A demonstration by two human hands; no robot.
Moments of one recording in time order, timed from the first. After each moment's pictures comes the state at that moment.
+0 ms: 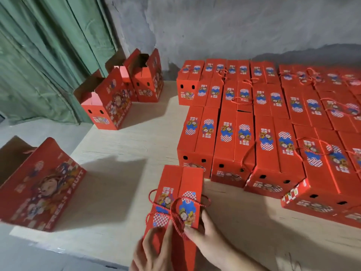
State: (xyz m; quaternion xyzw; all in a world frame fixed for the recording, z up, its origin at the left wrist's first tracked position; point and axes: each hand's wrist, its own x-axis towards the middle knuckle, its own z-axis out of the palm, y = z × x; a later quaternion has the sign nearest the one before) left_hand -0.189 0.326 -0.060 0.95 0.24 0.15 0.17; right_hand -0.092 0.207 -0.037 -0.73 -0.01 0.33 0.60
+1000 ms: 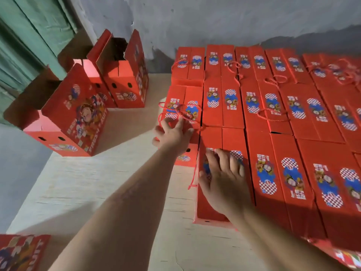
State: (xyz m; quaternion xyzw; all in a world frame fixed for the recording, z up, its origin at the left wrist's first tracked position) left_hand 0.352 0.483 -0.048 0.96 0.16 -0.08 0.22; right_hand 0.226 0.313 -0.046 -0.99 -0.07 -0.01 0.09
